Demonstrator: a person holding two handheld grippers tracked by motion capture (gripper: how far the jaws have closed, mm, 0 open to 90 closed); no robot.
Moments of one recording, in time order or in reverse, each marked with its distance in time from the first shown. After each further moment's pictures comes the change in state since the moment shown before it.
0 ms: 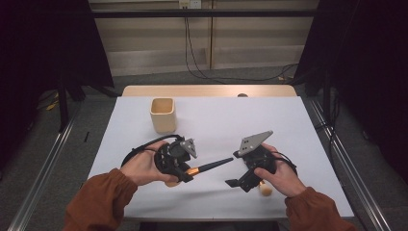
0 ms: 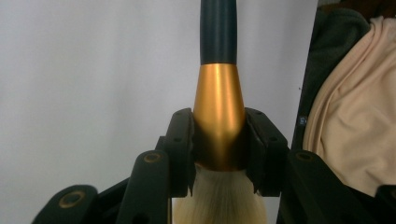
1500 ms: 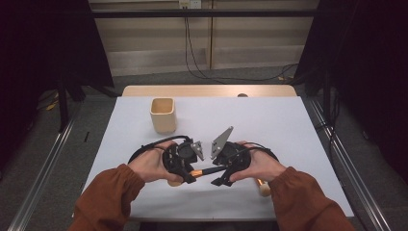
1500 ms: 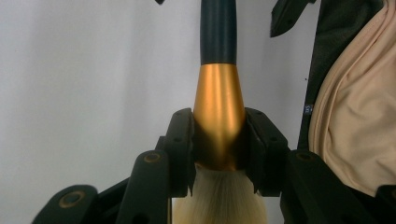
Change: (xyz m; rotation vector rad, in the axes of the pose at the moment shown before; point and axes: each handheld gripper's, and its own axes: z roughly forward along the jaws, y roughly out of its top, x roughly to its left) left arm 0.002 0.012 0.016 0.056 -0.016 0.032; right arm 0.004 0.049 0.041 0.255 0.132 -0.197
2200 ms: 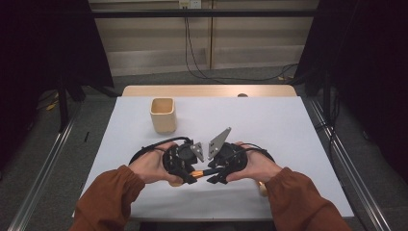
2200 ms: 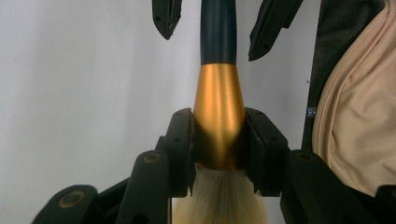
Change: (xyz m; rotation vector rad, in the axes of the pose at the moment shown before) left arm 0.000 -0.001 0.003 -0.005 0.002 0.039; right arm 0.000 0.004 0.006 -0.047 -0.004 -0.020
